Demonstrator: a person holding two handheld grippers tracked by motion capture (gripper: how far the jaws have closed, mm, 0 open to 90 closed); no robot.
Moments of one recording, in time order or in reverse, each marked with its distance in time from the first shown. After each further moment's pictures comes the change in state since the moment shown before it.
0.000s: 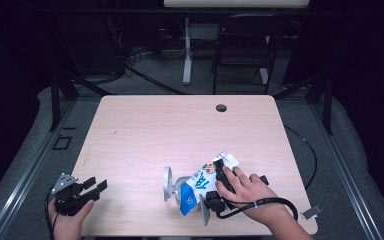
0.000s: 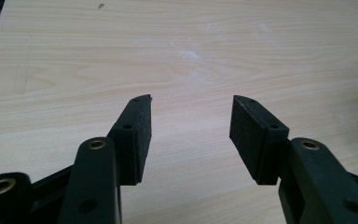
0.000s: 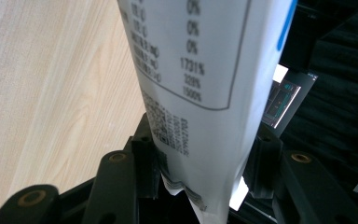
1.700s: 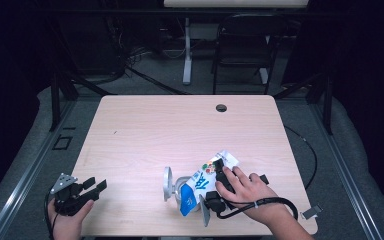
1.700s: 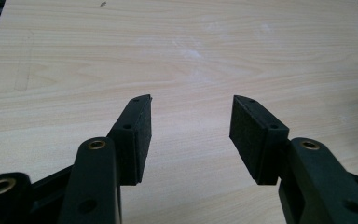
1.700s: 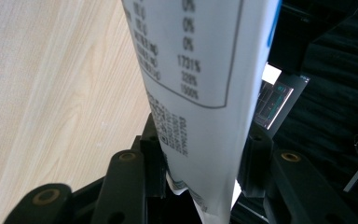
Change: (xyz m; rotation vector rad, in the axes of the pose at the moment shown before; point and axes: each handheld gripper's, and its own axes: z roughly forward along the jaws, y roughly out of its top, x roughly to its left) left arm 0.002 -0.001 0.000 0.004 -0.002 -0.010; right arm -0.003 -0.001 -0.002 -0.004 -0.018 -0.017
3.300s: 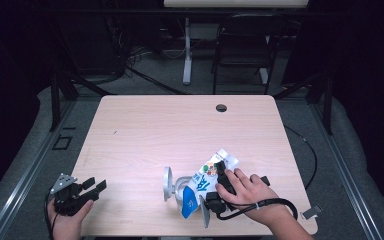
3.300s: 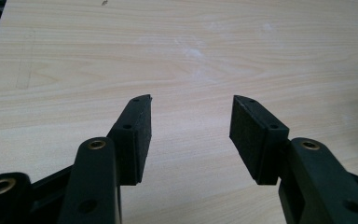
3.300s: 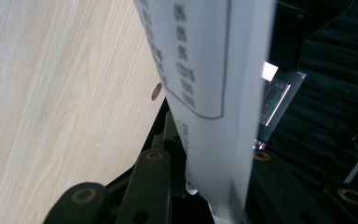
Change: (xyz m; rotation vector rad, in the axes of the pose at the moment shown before) left arm 0.001 -0.001 0.000 0.001 0.003 -0.001; right arm -0.002 -0.001 -0.005 0.000 -0.016 0.032
